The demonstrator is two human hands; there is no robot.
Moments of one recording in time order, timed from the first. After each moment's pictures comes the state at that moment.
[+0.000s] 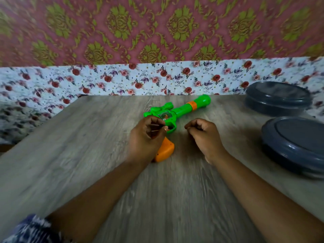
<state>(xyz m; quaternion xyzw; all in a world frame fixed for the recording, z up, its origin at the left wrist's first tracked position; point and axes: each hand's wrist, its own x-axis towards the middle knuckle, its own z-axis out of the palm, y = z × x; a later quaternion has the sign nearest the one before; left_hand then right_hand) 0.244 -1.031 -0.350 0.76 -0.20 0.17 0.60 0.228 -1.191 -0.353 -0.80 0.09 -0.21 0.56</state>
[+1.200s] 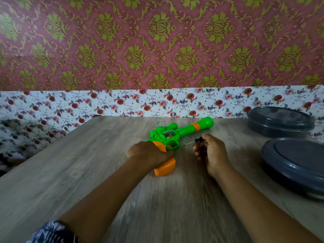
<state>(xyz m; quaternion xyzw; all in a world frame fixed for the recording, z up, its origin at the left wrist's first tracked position) 0.245 -1.035 -0.321 0.99 -0.02 -0.02 0.11 0.228 -1.197 -0.345 -0.59 0.13 -0.17 0.78</state>
